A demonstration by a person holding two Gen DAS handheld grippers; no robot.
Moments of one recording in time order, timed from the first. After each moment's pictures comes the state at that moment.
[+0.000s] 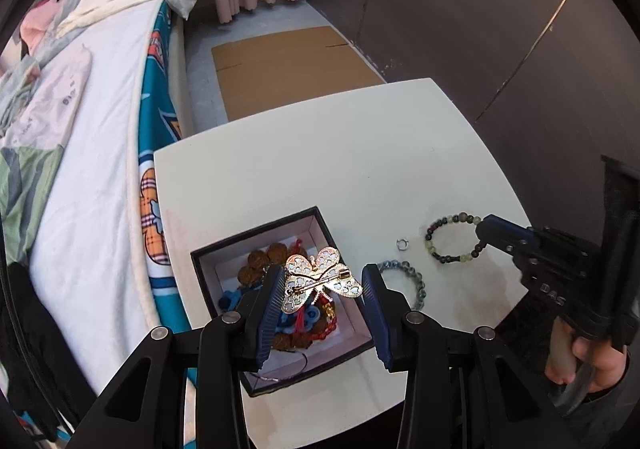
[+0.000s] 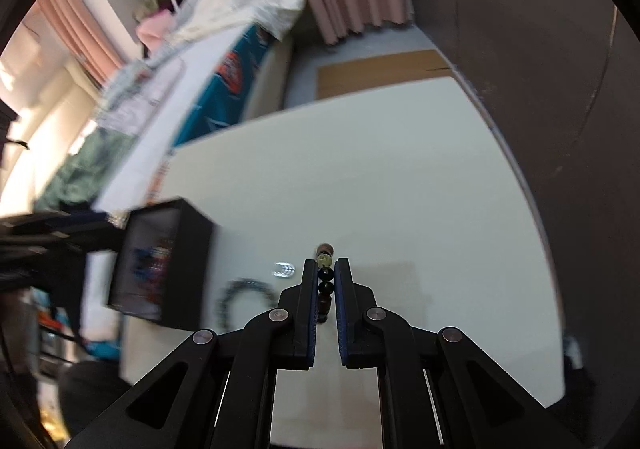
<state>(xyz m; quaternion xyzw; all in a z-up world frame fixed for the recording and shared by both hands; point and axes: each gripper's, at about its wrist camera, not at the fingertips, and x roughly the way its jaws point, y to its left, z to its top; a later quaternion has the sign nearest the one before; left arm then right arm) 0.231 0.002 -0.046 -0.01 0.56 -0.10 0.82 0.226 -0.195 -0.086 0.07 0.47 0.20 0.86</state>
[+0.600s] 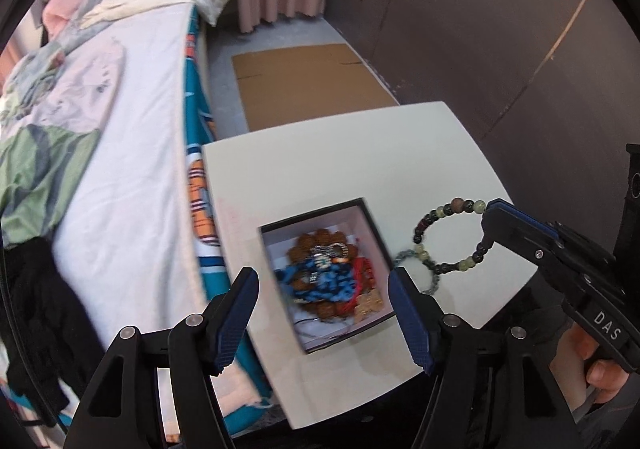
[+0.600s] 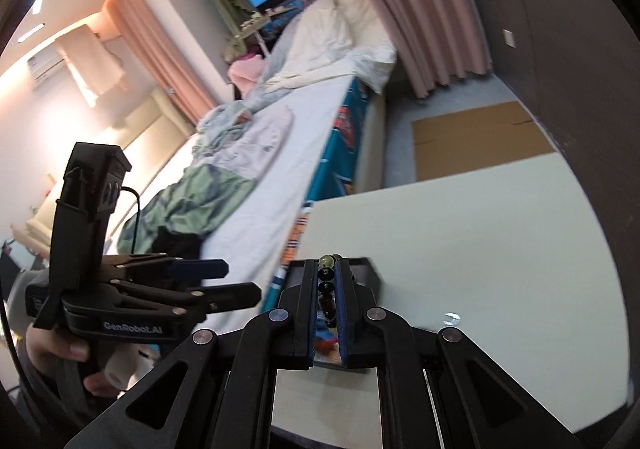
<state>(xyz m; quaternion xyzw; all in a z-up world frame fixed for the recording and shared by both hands) 0.194 0.053 -0.016 -0.04 0.53 -0.08 0.84 0.193 -0.104 -0.020 0.13 0.37 0.33 0.86</state>
